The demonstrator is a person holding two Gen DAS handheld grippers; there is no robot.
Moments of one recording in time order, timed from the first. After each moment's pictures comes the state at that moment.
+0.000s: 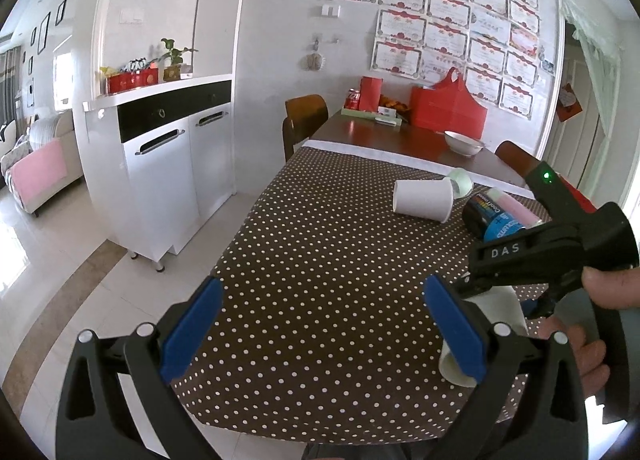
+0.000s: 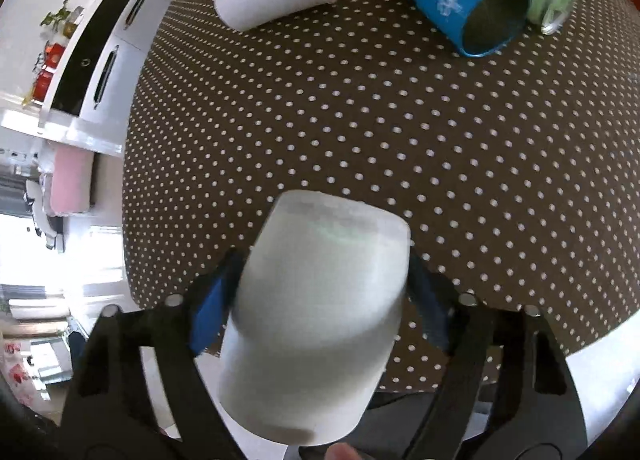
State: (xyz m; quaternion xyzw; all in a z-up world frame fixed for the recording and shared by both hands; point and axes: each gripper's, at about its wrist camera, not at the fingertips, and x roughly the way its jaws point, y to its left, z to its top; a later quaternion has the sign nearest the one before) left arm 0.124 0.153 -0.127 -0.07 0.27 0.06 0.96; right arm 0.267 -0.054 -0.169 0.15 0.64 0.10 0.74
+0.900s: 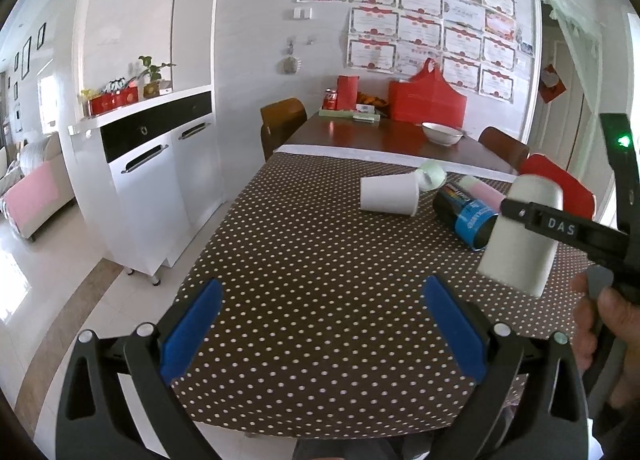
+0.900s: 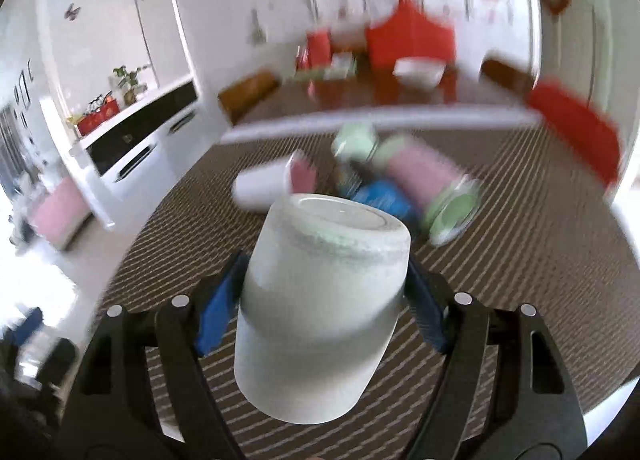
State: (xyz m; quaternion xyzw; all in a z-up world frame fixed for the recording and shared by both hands) left arm 0.120 0.102 -0.113 -0.03 0.27 0.04 0.96; right arm 0.198 -0.144 -0.092 0.03 0.27 0.08 0.96
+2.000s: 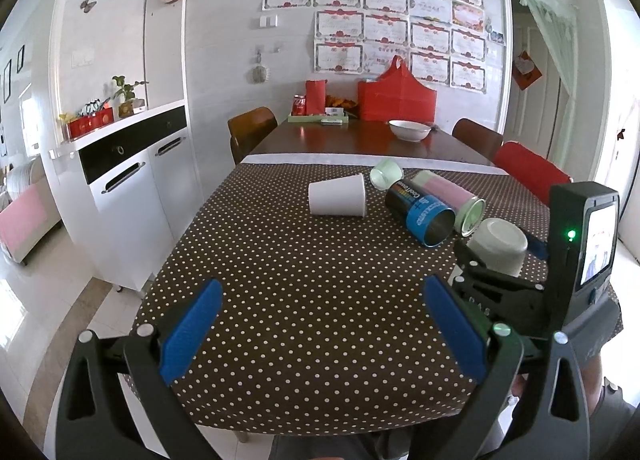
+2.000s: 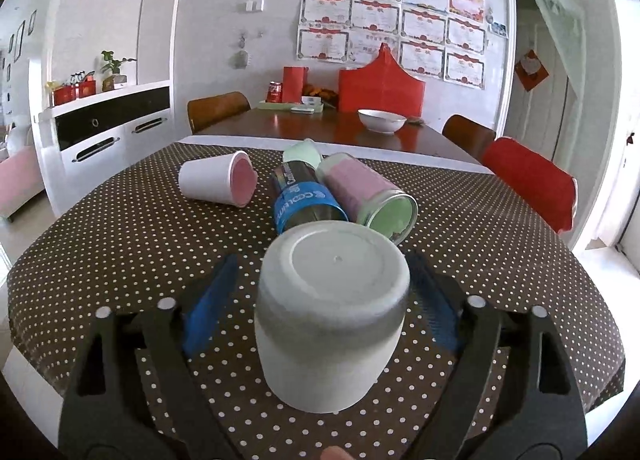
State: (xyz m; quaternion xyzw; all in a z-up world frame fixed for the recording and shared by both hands) left arm 0.114 0.041 -0.102 0.00 0.27 0.00 0.96; right arm 0.182 -0.146 -0.145 -0.04 0.23 0.03 0.97
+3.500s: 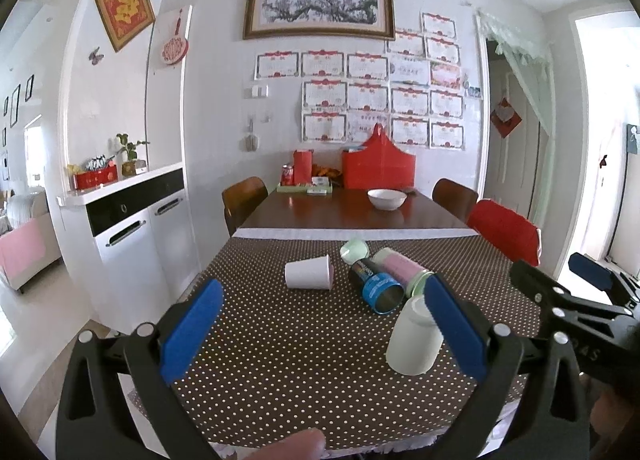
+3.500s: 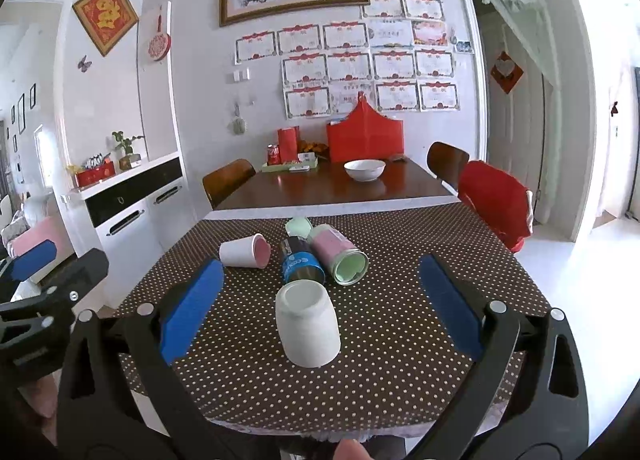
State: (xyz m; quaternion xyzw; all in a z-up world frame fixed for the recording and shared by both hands) left arm 0.037 -0.004 -0.011 0.00 0.15 -0.01 0.99; right arm 0.039 -0.207 -0.015 0.05 0.16 0.03 0.99
